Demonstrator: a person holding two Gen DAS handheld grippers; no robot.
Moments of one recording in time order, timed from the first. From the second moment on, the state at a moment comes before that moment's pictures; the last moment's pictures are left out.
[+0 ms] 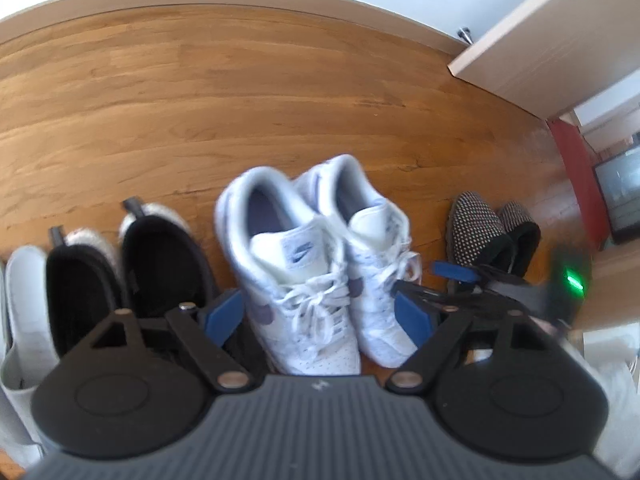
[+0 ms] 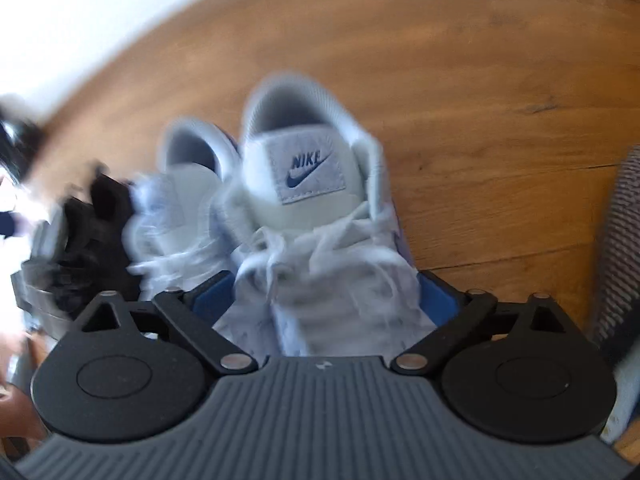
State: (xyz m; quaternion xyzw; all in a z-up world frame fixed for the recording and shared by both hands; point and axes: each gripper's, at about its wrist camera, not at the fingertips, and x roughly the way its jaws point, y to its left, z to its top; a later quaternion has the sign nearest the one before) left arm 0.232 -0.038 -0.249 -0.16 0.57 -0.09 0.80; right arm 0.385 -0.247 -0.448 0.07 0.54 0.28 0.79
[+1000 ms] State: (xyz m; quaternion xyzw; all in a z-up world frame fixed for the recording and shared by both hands) left arm 0.360 -0.259 -0.407 -0.12 0.58 -0.10 0.80; right arm 0.310 -0.472 -0.475 0.09 0.55 0.02 0.83
